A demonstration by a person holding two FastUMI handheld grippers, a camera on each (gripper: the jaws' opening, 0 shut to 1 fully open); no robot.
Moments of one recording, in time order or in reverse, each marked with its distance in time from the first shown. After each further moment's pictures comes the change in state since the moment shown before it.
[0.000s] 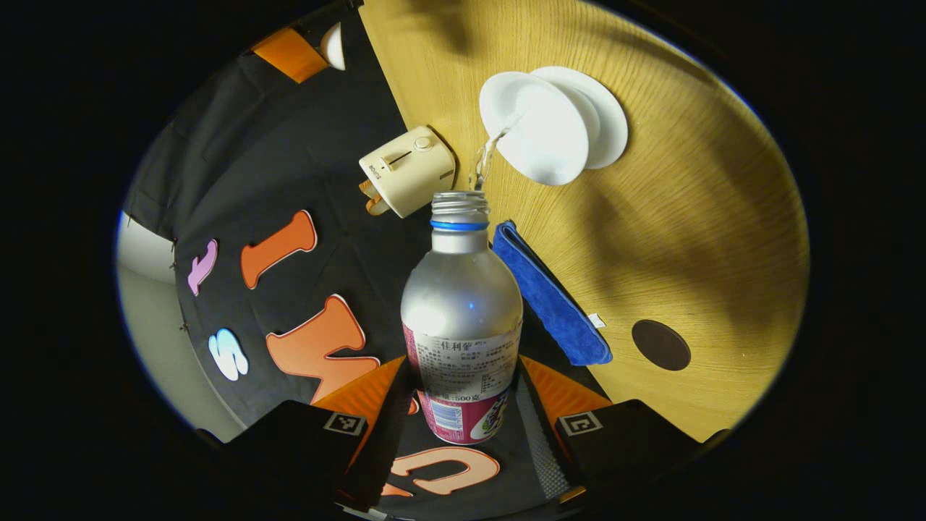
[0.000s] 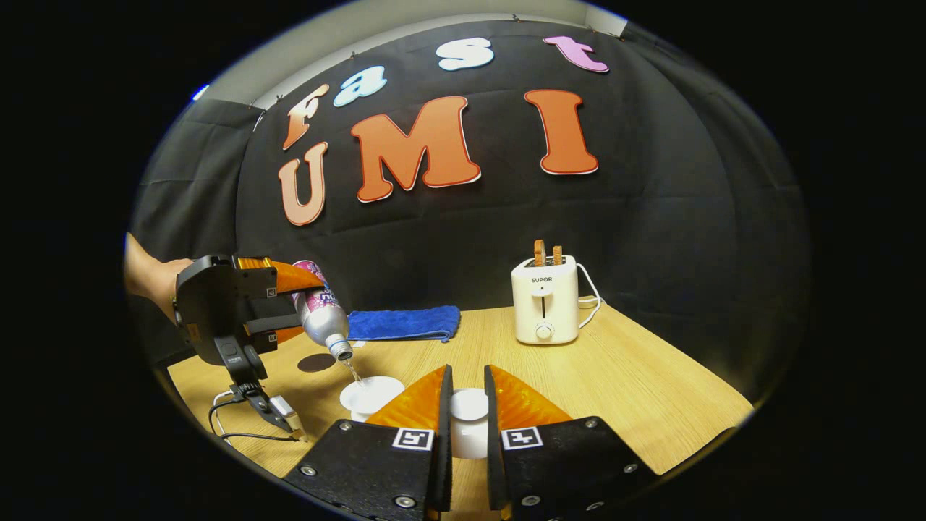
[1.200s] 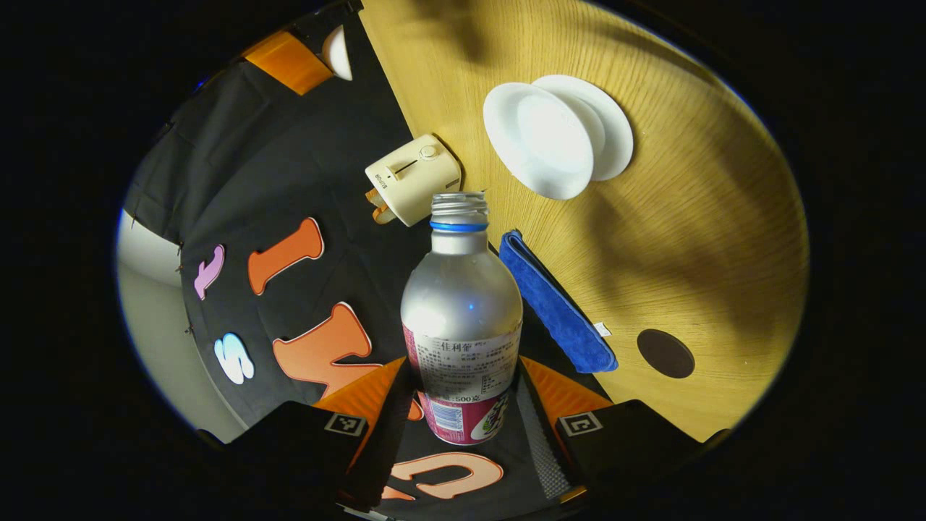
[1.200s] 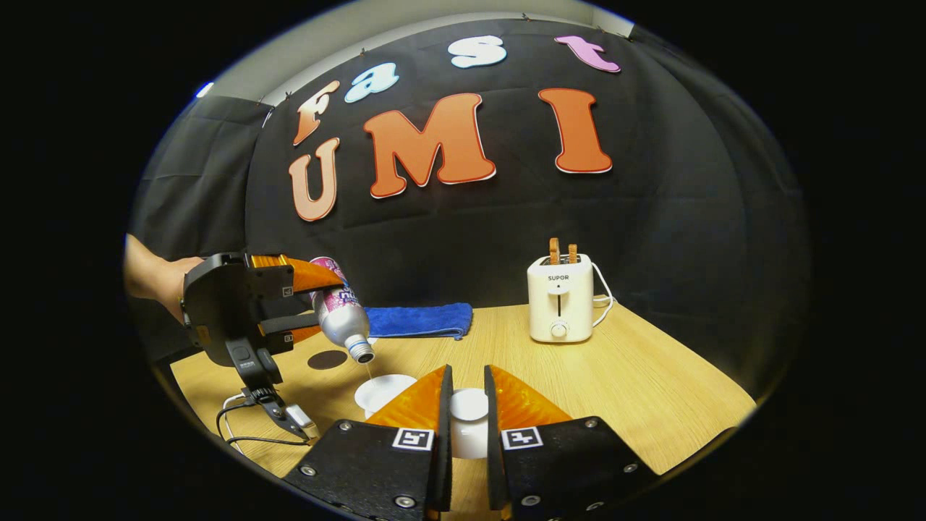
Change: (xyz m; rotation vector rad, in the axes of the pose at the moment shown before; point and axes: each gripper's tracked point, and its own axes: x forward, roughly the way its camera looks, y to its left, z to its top) left arm 0.001 -0.001 0.007 -0.026 -0.032 0.033; right arm 0.002 0.018 -0.001 -0.020 0.008 0.030
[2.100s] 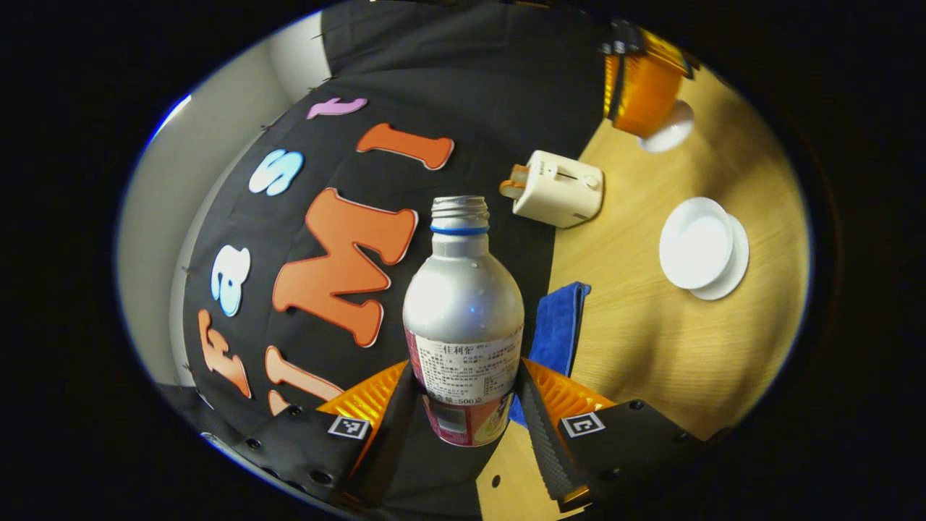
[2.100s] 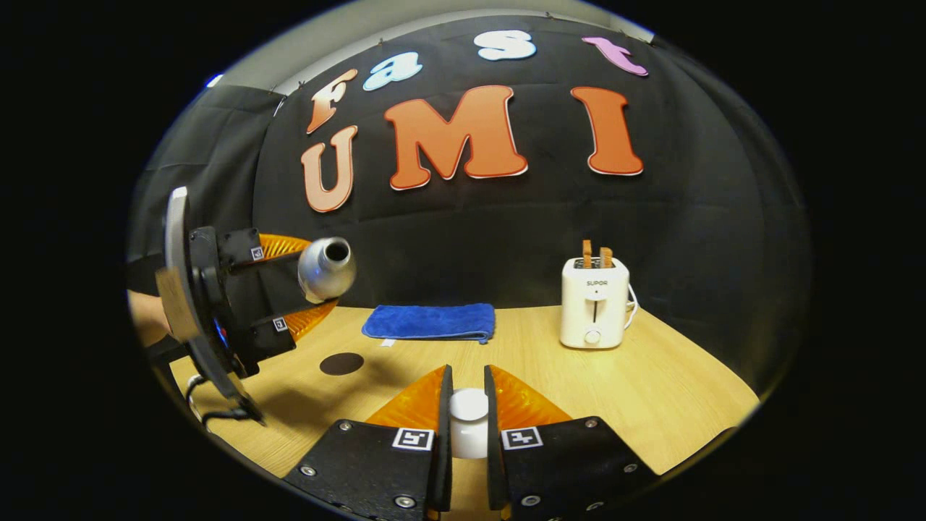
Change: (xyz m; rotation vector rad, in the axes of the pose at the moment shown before) left arm -0.030 0.022 -0.059 -0.918 -0.011 0.167; right arm 0.022 0.035 -0.007 -0.051 0.037 0.054
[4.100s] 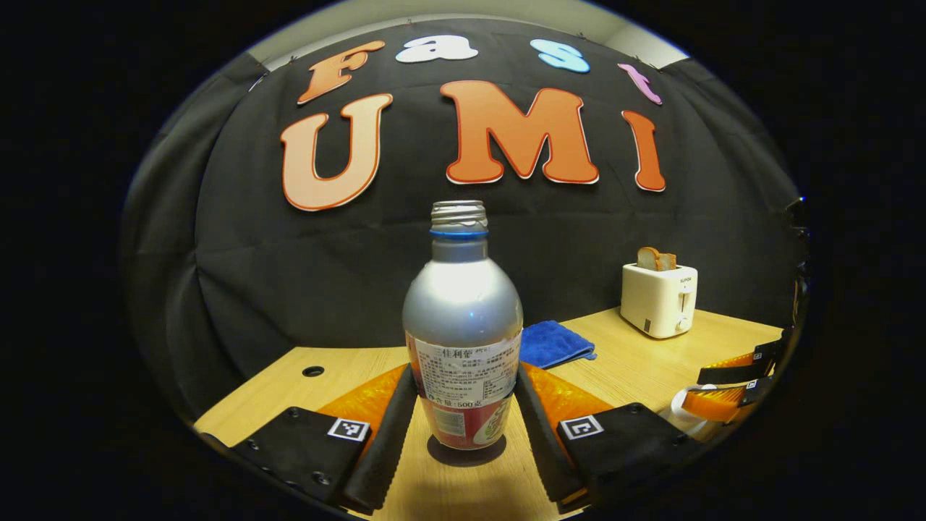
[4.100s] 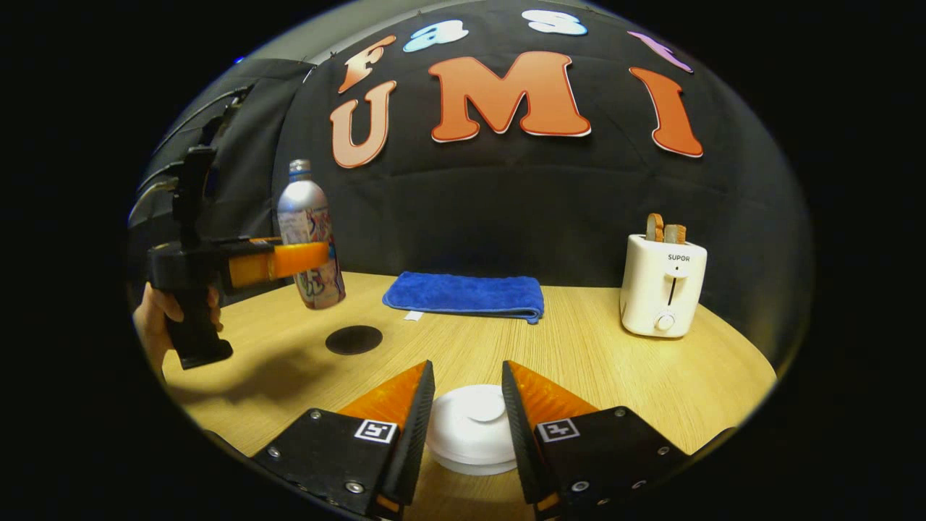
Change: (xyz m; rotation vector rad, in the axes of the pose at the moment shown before) left arm 0.007 -0.010 -0.125 -1.142 0.245 0.120; right arm 0.064 0.057 -0.029 -0.085 0.061 0.088
